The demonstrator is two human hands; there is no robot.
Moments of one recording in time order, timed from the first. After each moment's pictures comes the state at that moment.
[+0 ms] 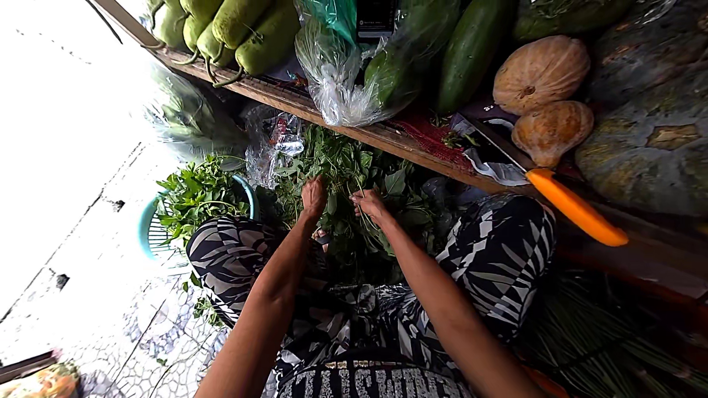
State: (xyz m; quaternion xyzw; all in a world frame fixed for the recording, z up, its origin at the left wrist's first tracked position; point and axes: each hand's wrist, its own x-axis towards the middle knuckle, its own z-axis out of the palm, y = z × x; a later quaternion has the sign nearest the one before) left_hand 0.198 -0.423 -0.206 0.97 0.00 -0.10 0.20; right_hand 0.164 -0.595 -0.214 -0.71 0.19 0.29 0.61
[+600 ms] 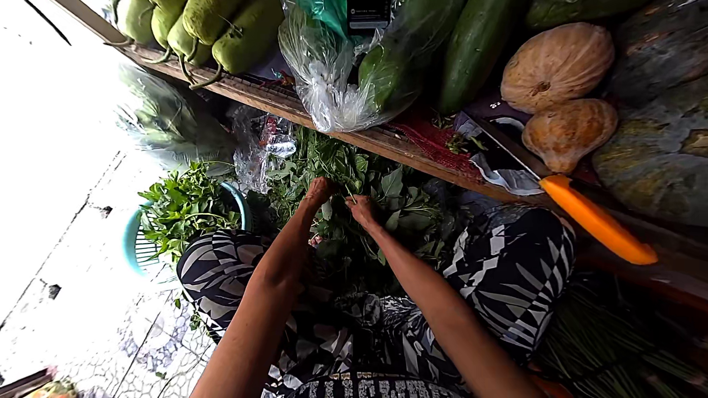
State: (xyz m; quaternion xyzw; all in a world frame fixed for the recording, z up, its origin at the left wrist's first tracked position) left_hand 0.270 -0.432 -0.252 0.93 -0.09 -0.30 0.18; right_hand 0.176 -0.578 -0.251 -0.83 0.15 0.24 0.48
